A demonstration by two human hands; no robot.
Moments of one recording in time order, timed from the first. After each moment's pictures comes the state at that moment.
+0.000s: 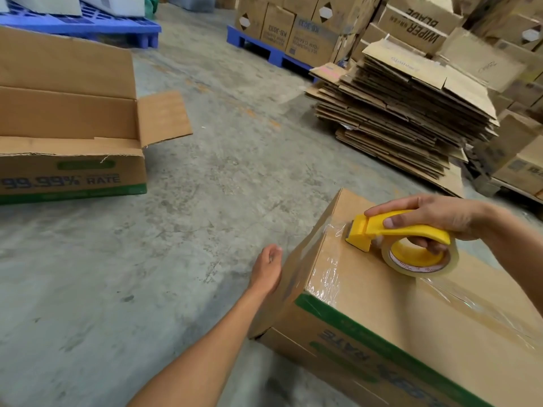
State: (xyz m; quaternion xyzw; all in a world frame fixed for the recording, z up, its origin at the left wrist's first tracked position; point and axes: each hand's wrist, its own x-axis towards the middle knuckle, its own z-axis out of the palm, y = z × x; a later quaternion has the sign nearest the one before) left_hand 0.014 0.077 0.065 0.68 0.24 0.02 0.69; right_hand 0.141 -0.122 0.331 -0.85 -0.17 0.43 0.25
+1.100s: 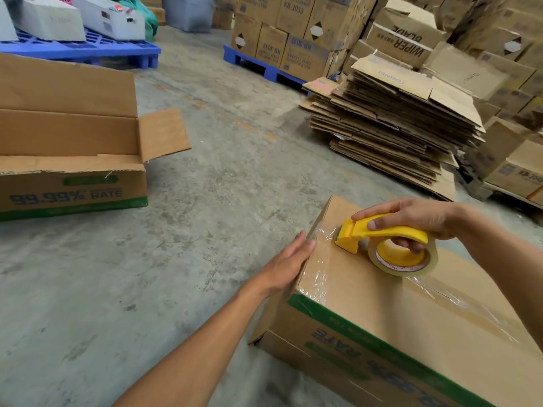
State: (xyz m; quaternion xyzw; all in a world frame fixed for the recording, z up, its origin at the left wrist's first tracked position) left_hand -0.003 0.071 0.148 0.72 0.00 -0.06 0.69; right_hand 0.136 -0.122 0.335 -0.85 -0.17 0.43 0.24
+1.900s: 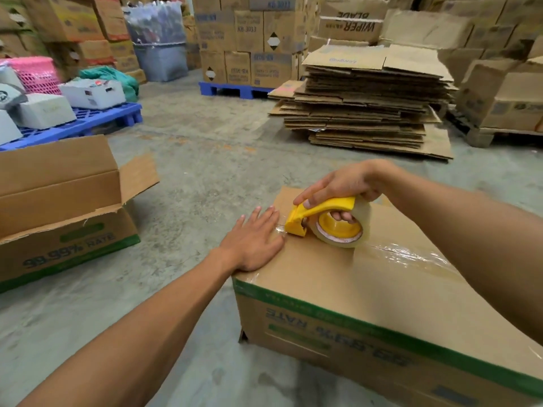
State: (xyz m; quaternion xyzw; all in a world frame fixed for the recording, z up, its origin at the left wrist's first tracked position) left_hand 0.024 0.036 0.201 0.99 -0.02 -0.04 0.09; right_hand 0.150 -0.162 0.326 -0.83 -0.26 0.43 0.25
